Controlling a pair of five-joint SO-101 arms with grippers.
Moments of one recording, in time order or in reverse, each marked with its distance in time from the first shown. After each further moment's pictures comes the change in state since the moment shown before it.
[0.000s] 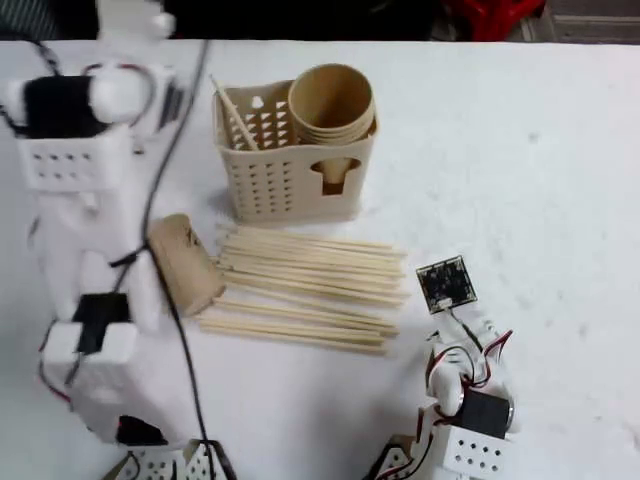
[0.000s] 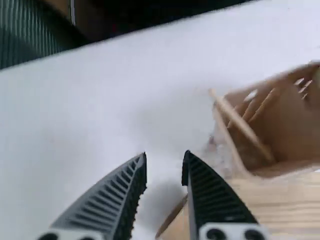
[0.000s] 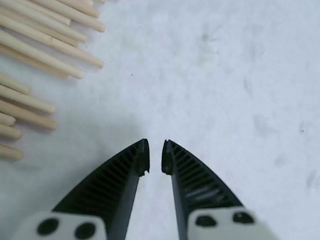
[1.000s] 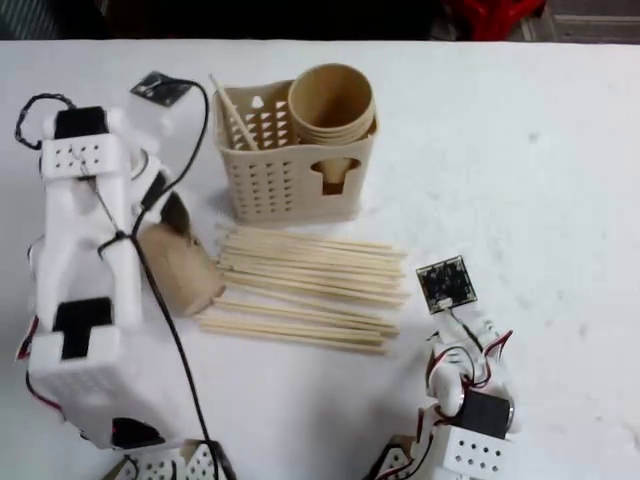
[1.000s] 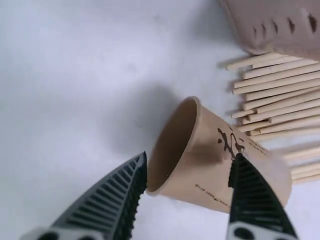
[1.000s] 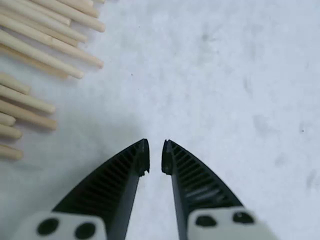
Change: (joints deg) left arm -6.8 -0.2 46.3 -11.9 -14.8; right arm 0.0 0.0 0.0 0.0 0.0
